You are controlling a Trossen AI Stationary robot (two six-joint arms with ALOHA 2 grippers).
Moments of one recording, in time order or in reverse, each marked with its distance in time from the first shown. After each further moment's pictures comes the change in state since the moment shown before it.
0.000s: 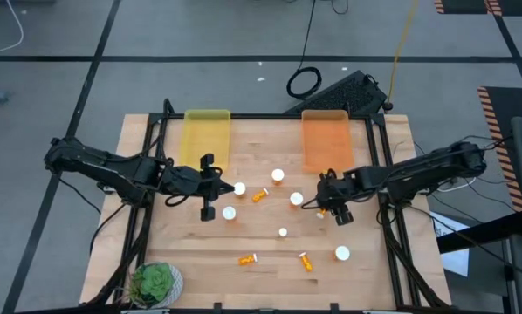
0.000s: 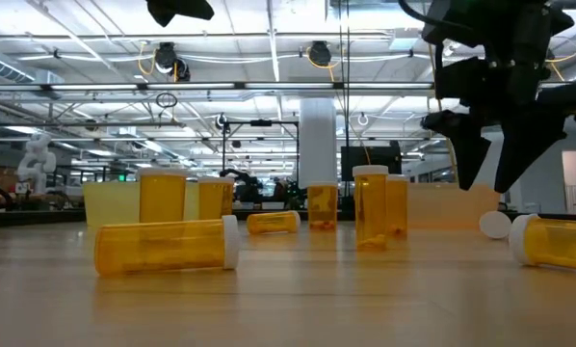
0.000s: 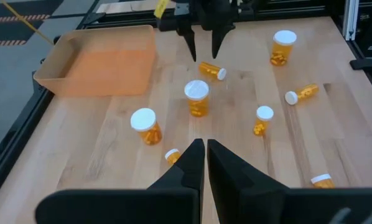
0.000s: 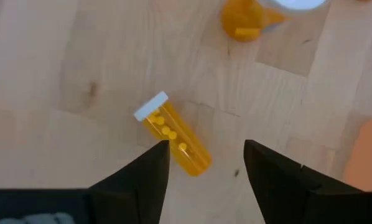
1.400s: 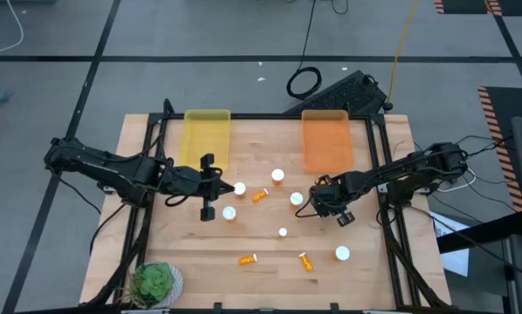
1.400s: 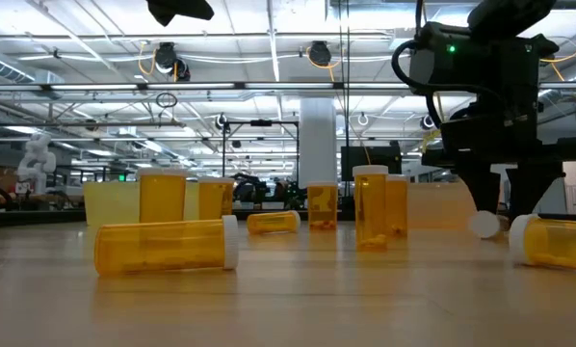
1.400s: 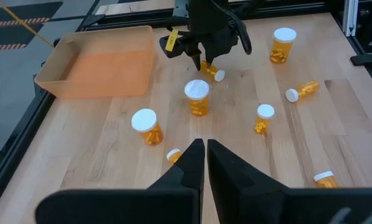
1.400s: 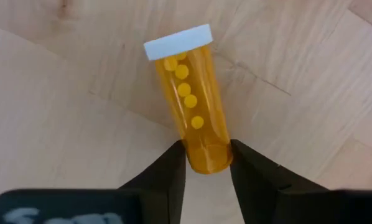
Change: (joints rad) left arm 0.000 0.000 0.000 -0.001 0.001 0.023; right arm -0.018 0.213 0.002 -0.018 0.019 -0.163
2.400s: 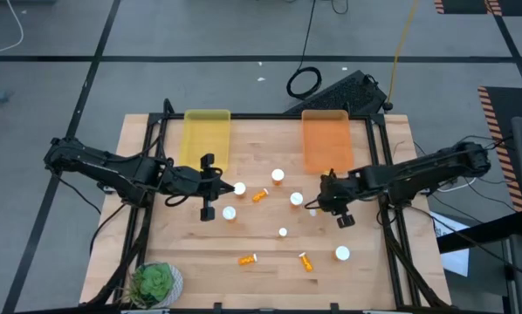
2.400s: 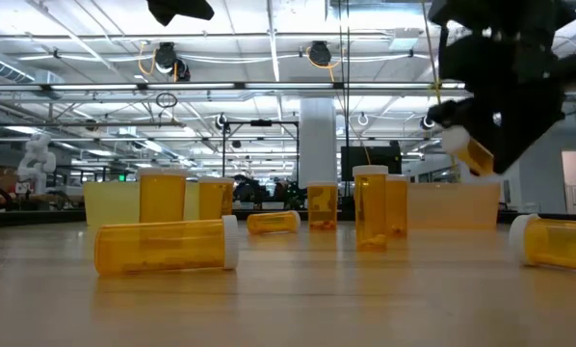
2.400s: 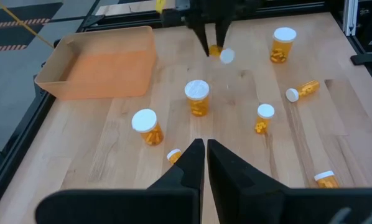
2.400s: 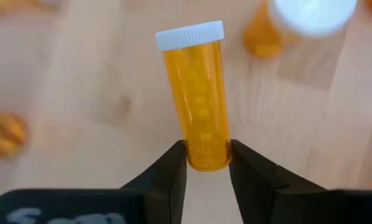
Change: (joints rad) left arm 0.000 0.000 0.000 0.001 0.000 0.005; right arm 0.033 -0.283 -0.001 0.044 -0.110 0.231
